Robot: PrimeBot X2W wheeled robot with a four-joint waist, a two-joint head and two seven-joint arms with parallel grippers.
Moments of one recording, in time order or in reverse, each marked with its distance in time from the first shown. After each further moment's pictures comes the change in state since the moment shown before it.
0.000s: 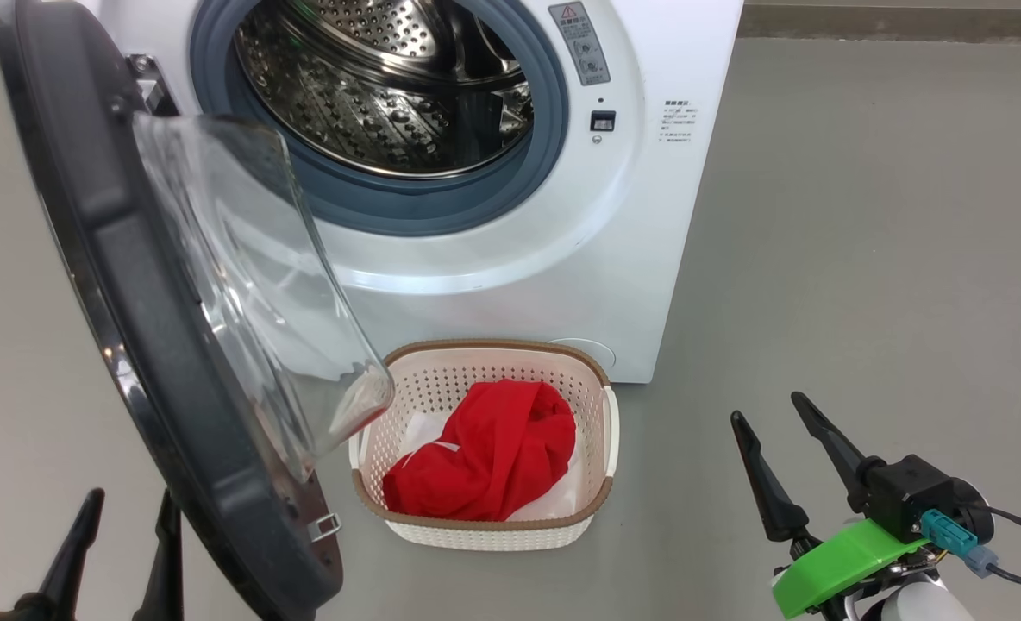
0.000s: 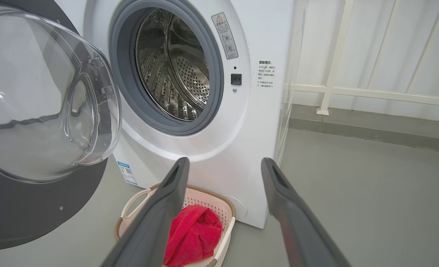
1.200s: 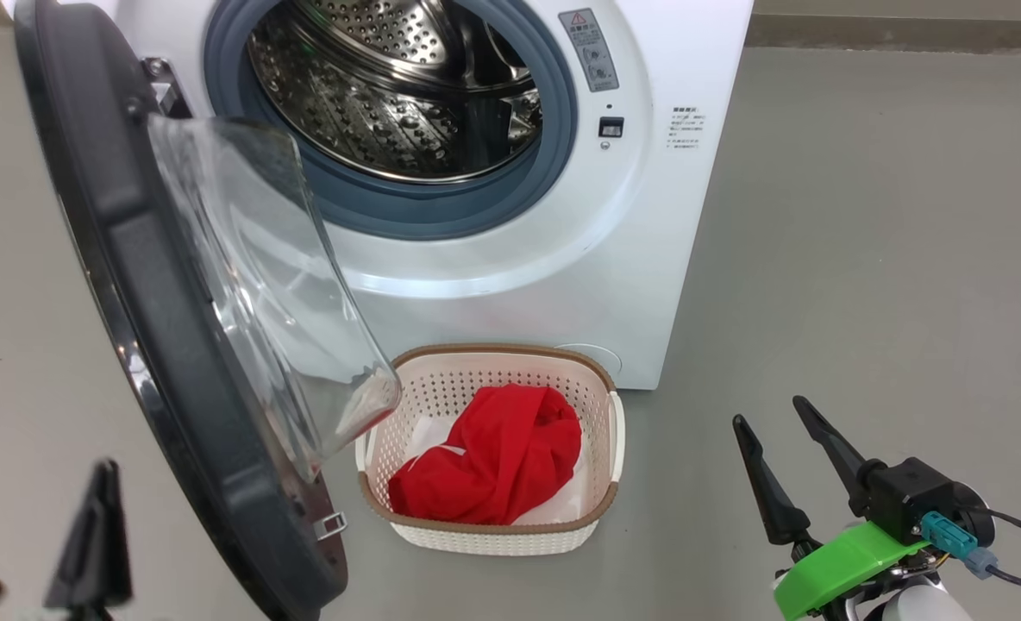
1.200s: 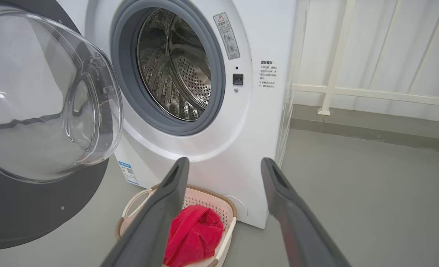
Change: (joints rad) left arm -0.027 -0.096 0.062 0.005 -0.116 -0.006 0.031; right arm 0.003 0.000 -0.005 0.008 0.002 0.000 0.000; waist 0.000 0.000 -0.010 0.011
